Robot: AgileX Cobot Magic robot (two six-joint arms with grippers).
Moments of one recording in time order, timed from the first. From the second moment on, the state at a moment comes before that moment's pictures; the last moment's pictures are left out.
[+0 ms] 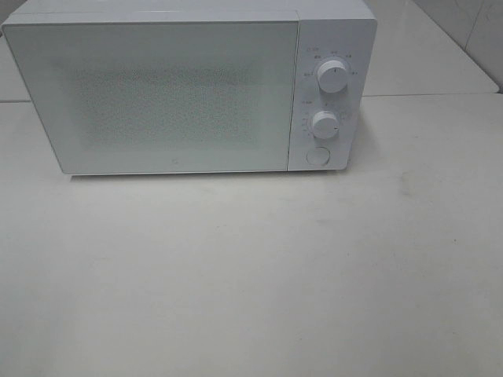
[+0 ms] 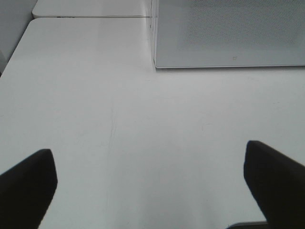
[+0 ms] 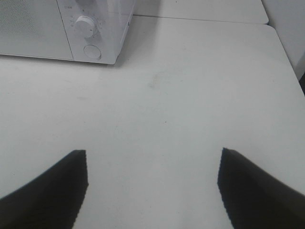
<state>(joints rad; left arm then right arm) 0.02 0.00 -0.52 -0.08 1.09 0.05 0.12 0.00 -0.50 -0.03 1.00 0.02</state>
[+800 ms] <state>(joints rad) 0.02 0.00 -0.52 -0.08 1.09 0.05 0.12 0.16 -0.53 -0.03 0.70 0.02</state>
